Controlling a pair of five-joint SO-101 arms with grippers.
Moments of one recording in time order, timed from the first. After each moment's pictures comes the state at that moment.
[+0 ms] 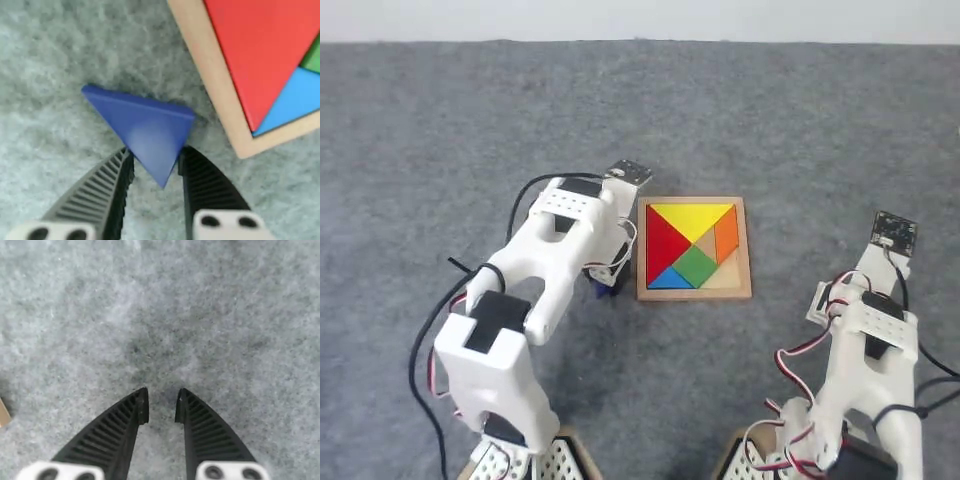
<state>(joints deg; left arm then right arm) 9.7 19.8 17.5 71.7 -5.8 21.2 -27.5 66.1 40.2 1.0</state>
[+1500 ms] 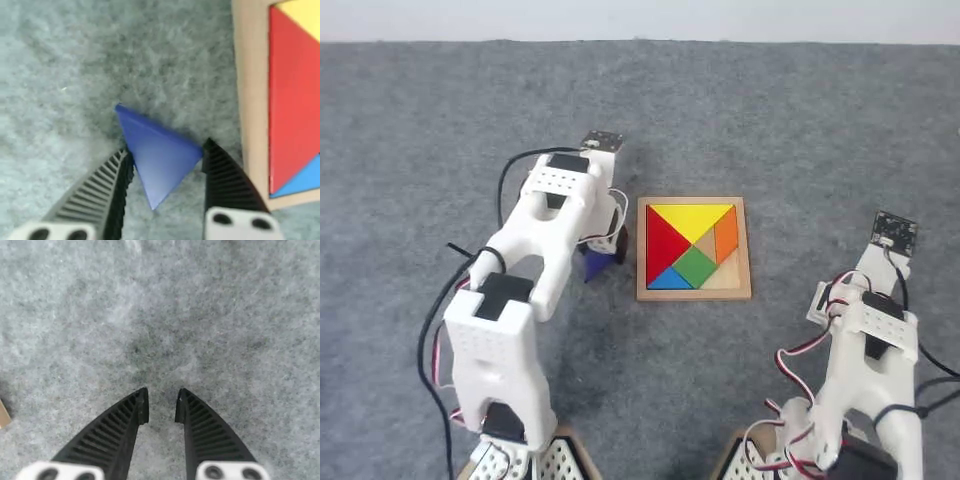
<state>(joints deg) 6.0 28.4 4.2 75.1 4.4 21.2 -27.5 66.1 40.2 1.0</state>
